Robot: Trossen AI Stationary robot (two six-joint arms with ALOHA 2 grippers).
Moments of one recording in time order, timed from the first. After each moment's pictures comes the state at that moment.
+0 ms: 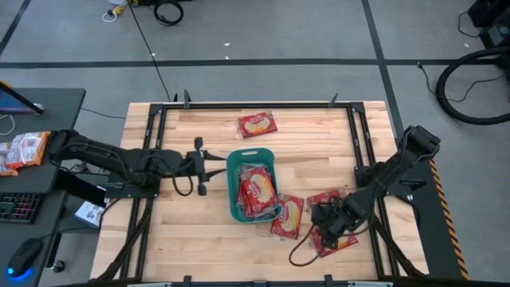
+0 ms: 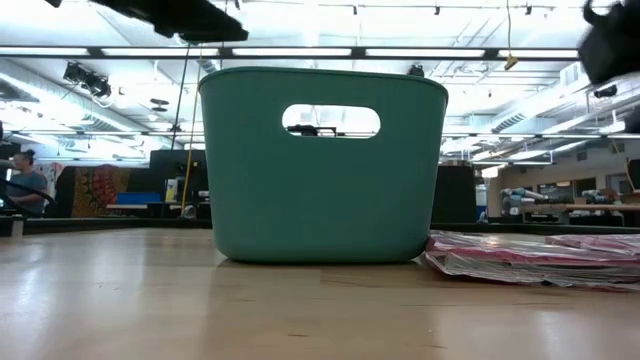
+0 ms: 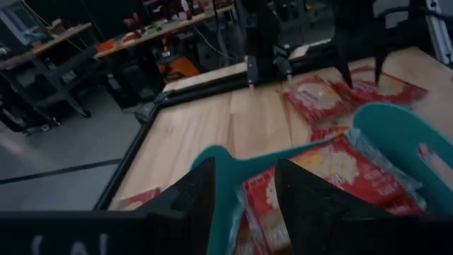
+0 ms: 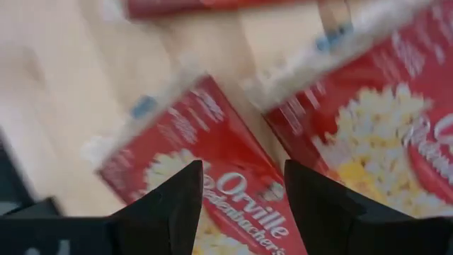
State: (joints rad) left arm -0.19 0.94 0.61 0.09 -0.39 0.22; right arm 0.72 1.52 0.87 -0.71 0.05 1.10
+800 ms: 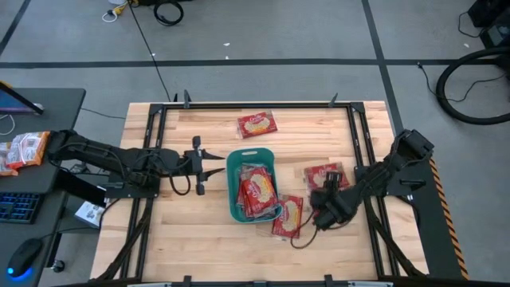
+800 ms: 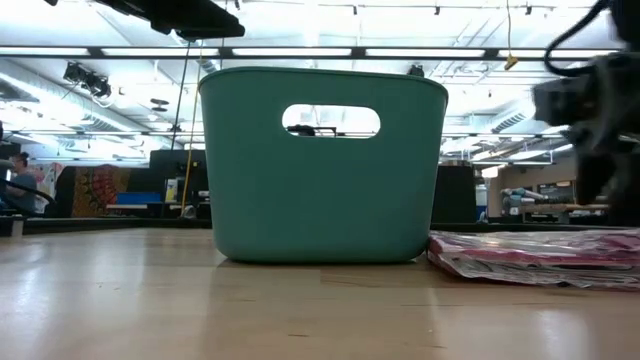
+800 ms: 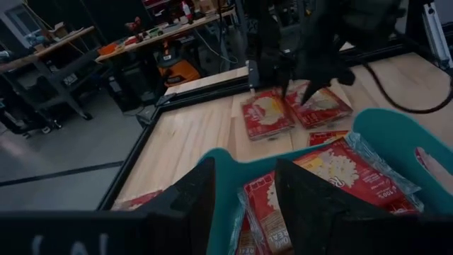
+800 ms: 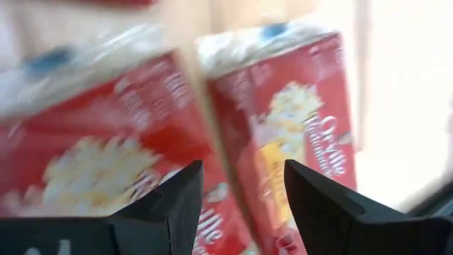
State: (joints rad) left arm -0.19 0.92 0.61 0.08 -0.39 0.22; right arm 0.61 1.60 0.85 -1.06 0.44 0.82
